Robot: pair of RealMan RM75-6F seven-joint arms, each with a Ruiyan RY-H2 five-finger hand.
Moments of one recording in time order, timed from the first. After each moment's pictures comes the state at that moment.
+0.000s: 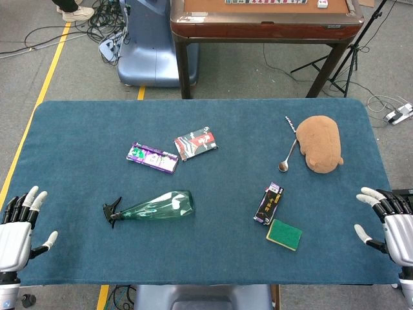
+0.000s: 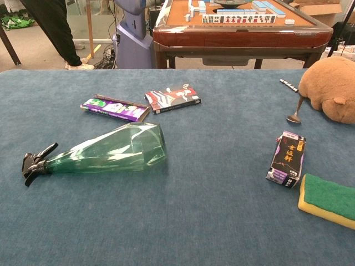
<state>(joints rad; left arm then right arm) -0.06 -1.09 -0.05 -1.84 1.50 1.55 0.26 0.01 -1.01 0.04 -1.69 -1.58 1.56 0.07</state>
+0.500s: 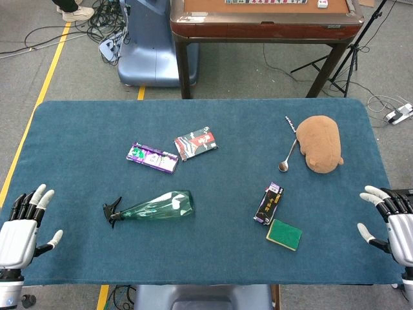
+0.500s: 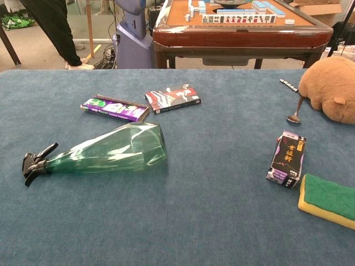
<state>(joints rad) -0.08 -1.08 -0.05 -1.83 1.53 1.52 0.22 0.01 -0.99 0.05 -1.72 -1.58 1.58 0.04</state>
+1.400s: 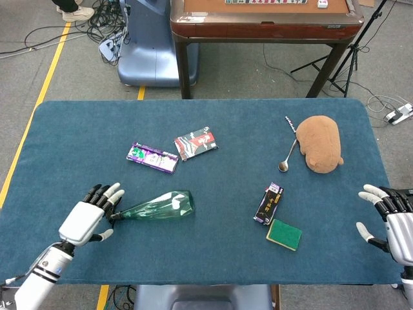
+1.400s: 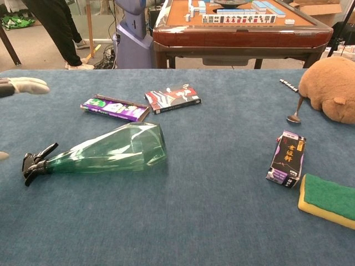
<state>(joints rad) -0.36 -1.17 -0.06 -1.76 1.56 1.12 0.26 0.01 -0.99 0.05 -1.74 -1.58 1.58 0.02</state>
